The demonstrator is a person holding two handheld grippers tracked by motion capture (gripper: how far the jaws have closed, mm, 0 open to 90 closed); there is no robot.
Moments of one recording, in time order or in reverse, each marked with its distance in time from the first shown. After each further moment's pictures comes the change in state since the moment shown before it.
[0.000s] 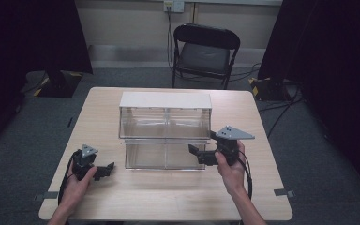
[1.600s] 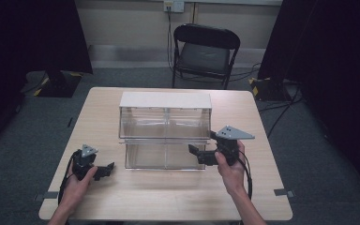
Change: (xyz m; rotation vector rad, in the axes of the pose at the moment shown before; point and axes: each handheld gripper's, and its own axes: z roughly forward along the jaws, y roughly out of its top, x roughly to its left) left arm 0.000 0.000 0.000 0.000 0.000 0.000; right arm 0.000 0.000 0.000 0.000 0.000 -0.001
